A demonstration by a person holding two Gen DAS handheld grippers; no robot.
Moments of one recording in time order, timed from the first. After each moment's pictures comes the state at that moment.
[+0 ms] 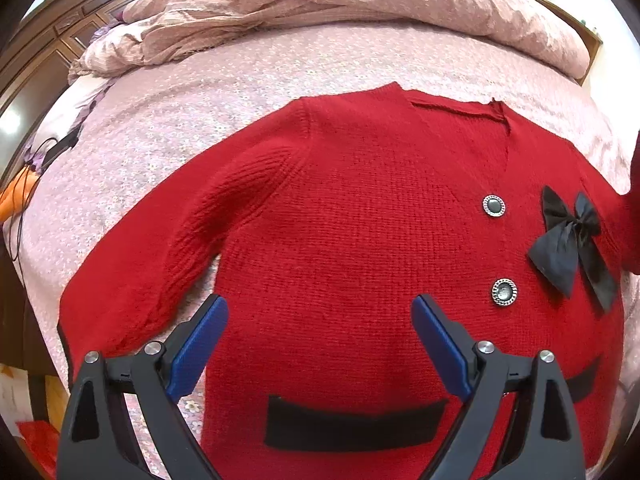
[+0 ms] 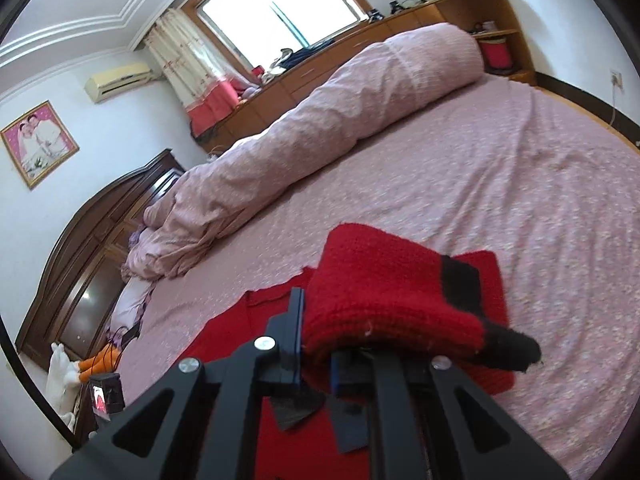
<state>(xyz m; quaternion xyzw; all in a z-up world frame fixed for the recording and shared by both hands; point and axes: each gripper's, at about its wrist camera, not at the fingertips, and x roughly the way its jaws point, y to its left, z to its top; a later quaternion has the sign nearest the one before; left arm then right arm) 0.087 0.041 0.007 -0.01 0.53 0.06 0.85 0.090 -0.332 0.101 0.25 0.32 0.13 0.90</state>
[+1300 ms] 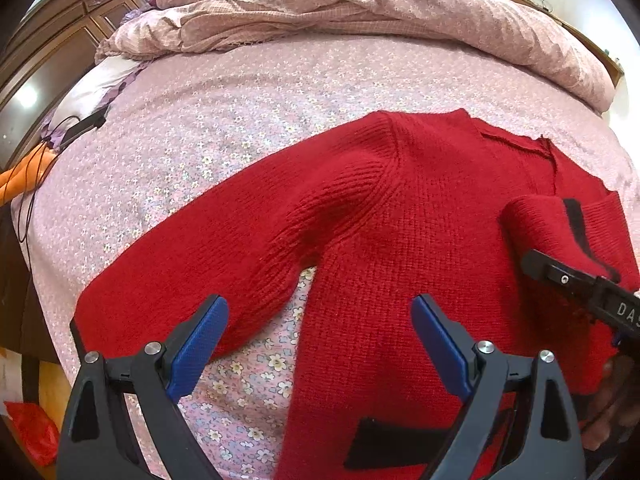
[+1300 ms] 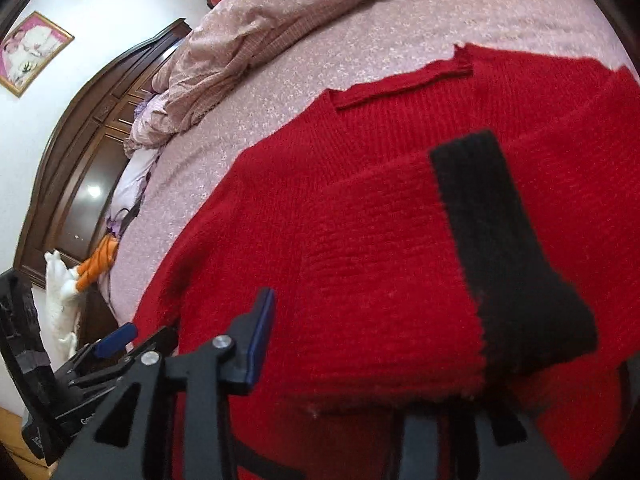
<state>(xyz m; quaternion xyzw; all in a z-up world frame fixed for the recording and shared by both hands) 0.086 0.104 0.007 -0.04 0.51 0.10 0.85 0.145 -0.102 -0.035 0.20 0.51 0.22 0.80</state>
